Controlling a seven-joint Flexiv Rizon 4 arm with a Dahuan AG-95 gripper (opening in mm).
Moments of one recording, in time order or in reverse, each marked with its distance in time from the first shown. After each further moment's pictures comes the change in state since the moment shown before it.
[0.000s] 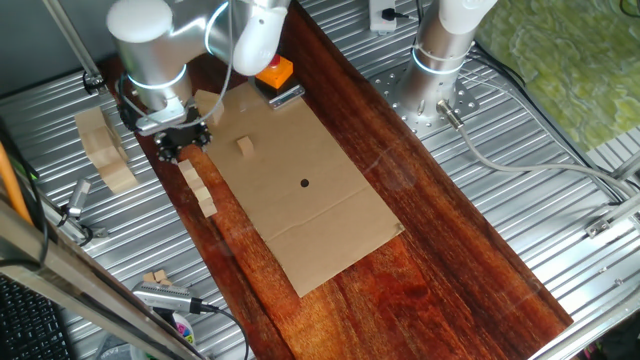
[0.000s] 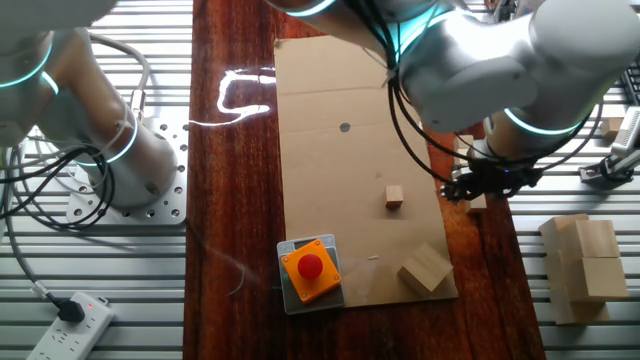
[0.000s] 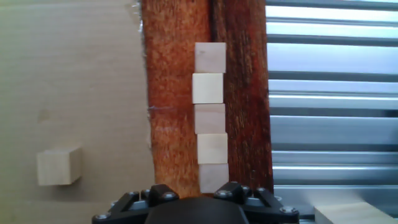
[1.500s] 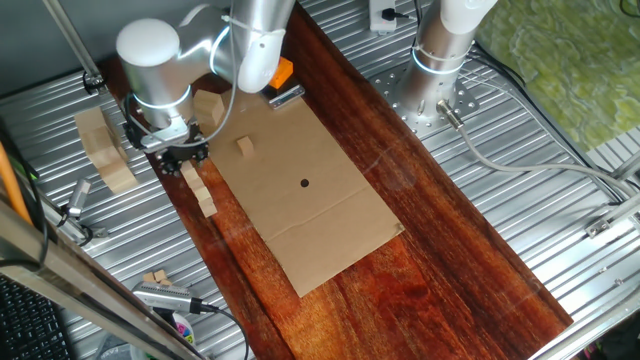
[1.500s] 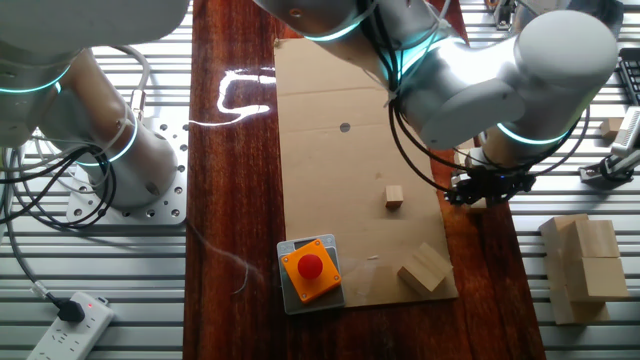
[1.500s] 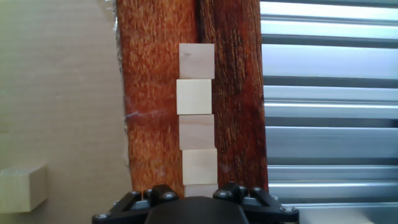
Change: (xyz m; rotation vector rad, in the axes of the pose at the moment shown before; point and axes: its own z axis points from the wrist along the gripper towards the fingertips) arm -0.006 -0.011 0.036 0.021 -0.002 -0.004
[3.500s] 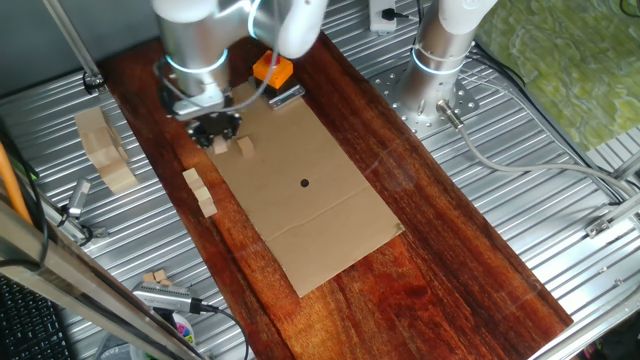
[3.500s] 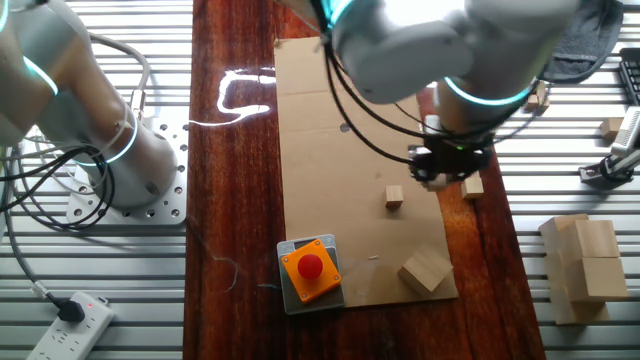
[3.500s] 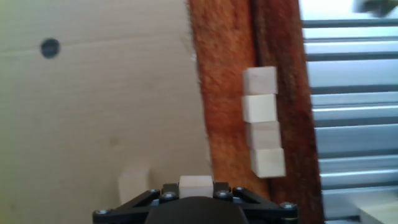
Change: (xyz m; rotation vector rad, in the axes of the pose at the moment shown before) arm -0.022 0.087 -0.074 -0.024 -0.009 0.056
